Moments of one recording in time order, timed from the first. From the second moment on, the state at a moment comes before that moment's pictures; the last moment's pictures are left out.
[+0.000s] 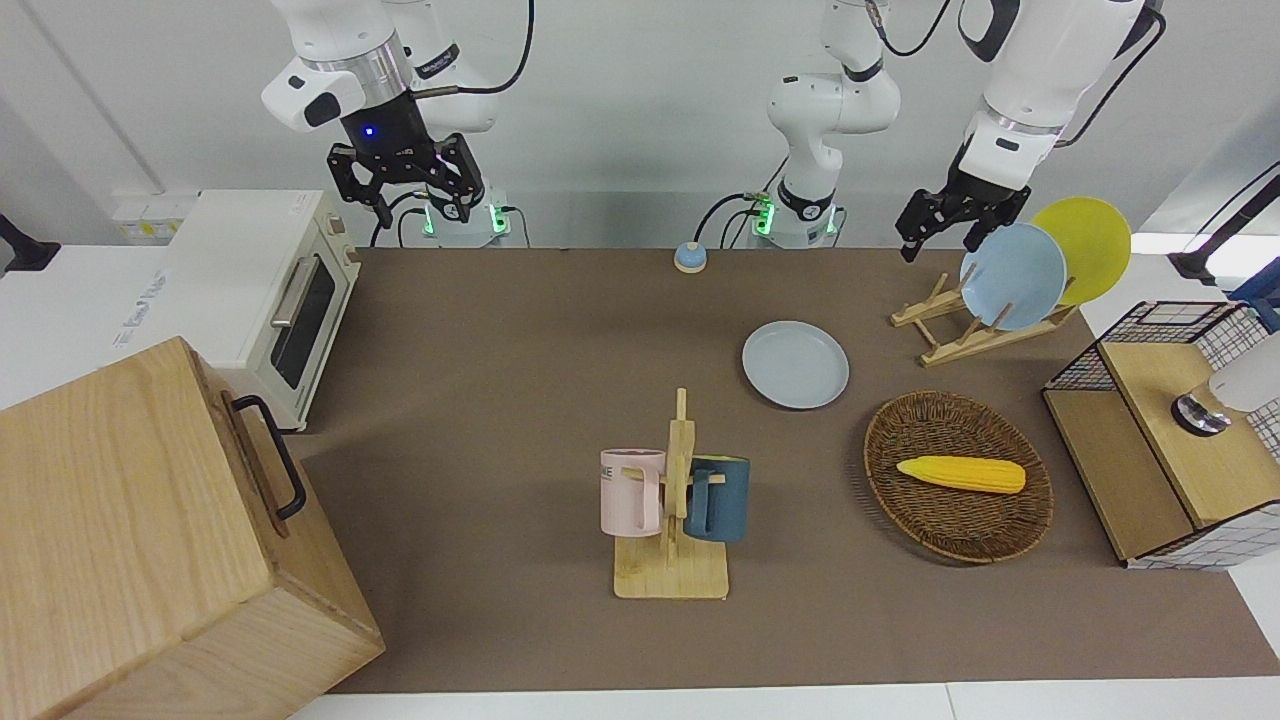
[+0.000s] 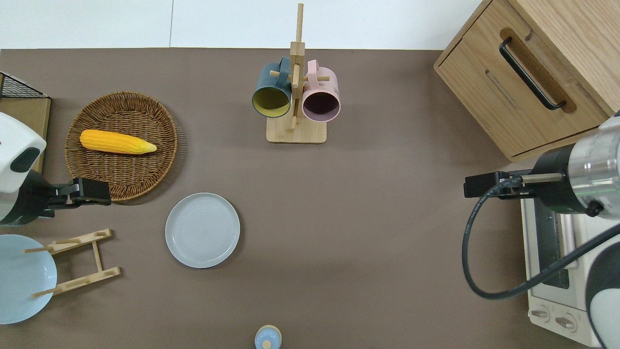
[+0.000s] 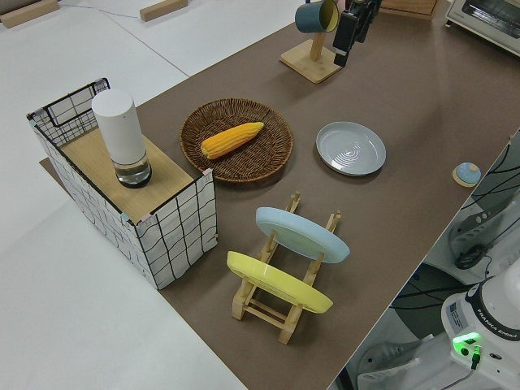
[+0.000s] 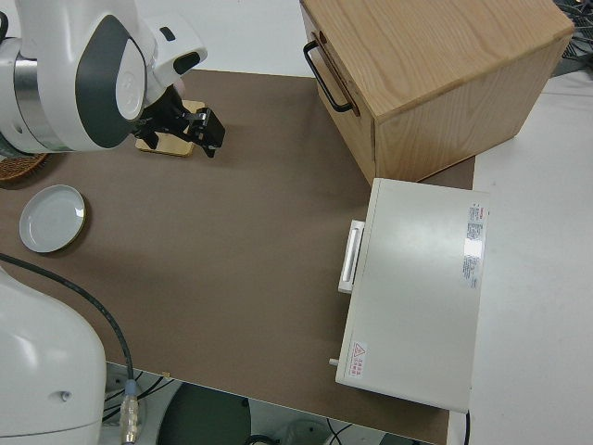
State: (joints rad) left arm -0.06 -0.12 0.01 -1.76 -0.02 1.62 -0.22; right arm -0.21 -0.06 0.37 -1.54 0.10 1.52 0.18
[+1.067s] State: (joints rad) left arm -0.06 -0.10 0.02 -2.07 -0.06 1.85 -0.22; right arm -0.21 -0.06 0.37 -1.54 0.10 1.52 0.18
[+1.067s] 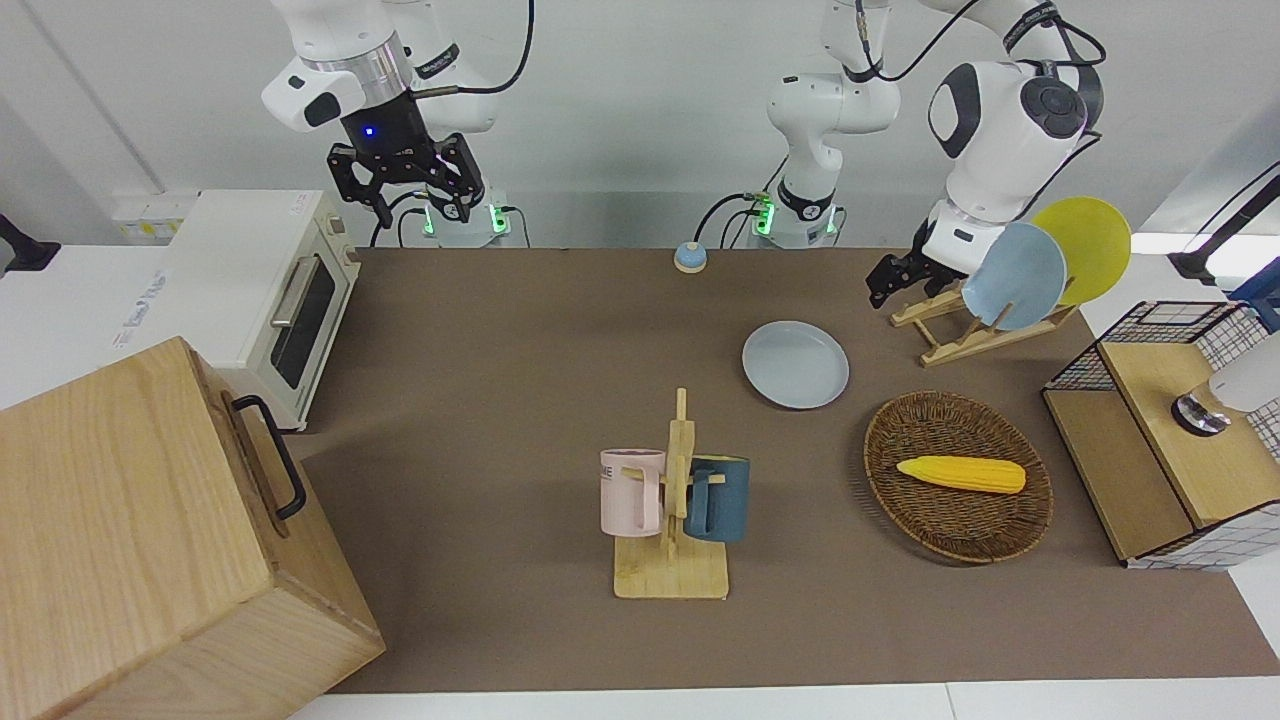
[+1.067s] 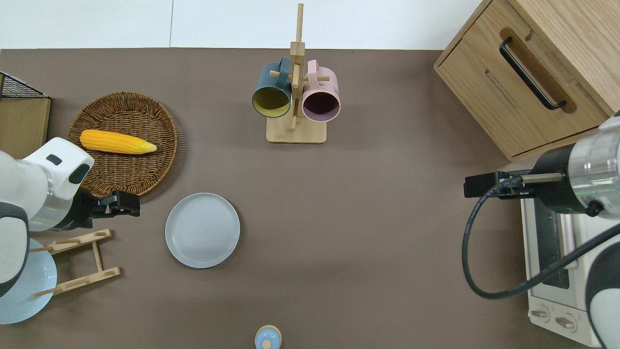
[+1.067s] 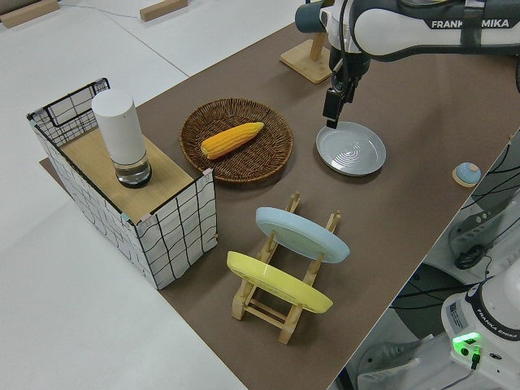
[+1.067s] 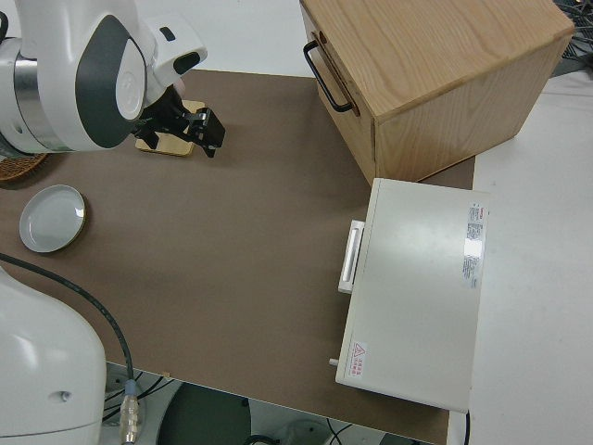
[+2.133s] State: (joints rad) left arm -0.06 0.02 0.01 -2.29 -0.08 2.15 -0.22; right arm -0.21 -0.06 0.37 -1.54 0.10 1.52 0.18
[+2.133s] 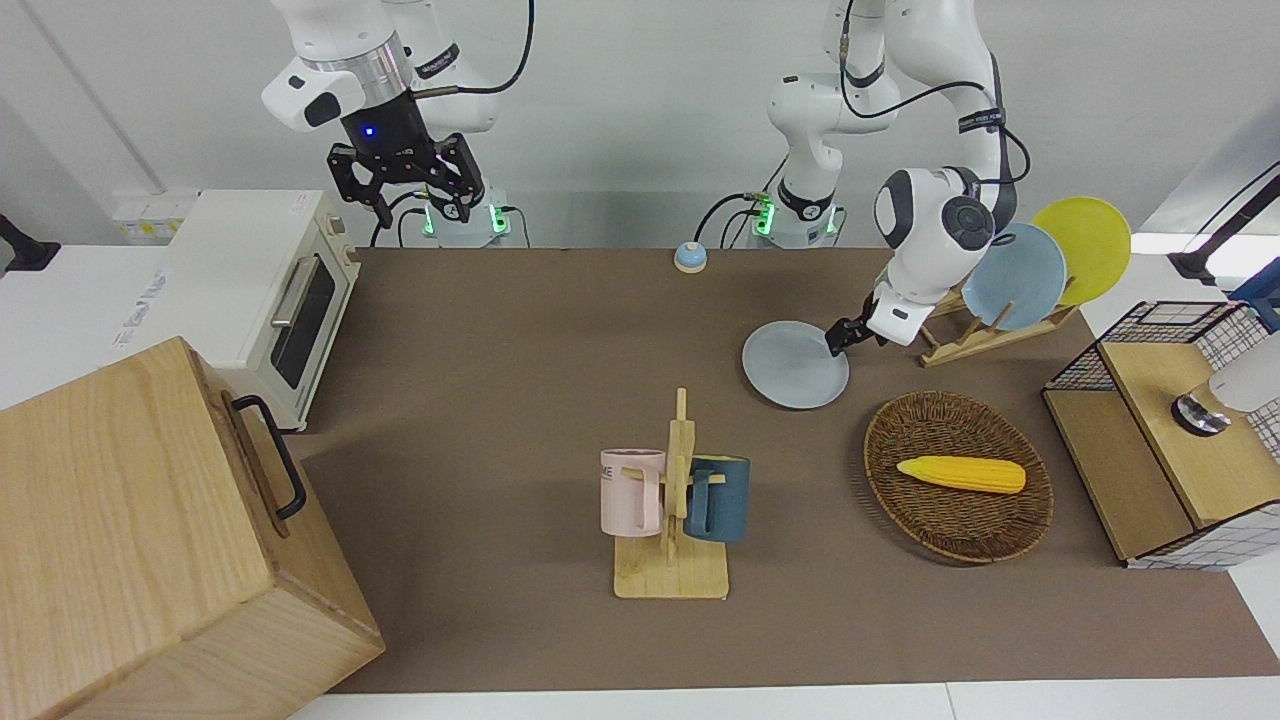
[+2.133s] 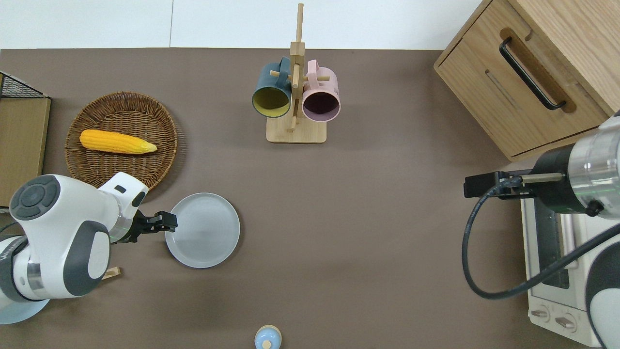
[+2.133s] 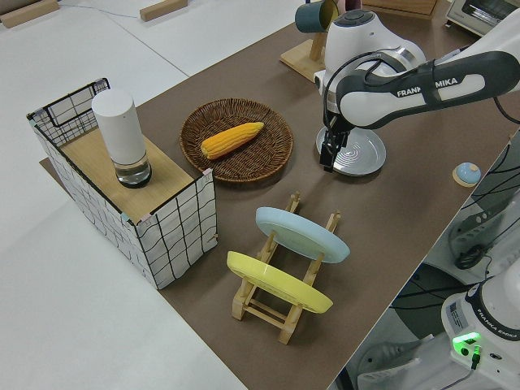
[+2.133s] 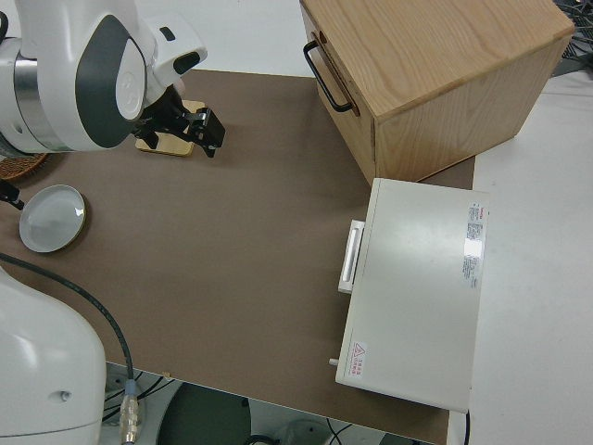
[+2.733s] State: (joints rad) left arm -0.07 0.05 -0.01 -2.31 -0.10 2.21 -0.22; right arm -0.21 -0.06 0.37 -1.54 0.10 1.52 0.18
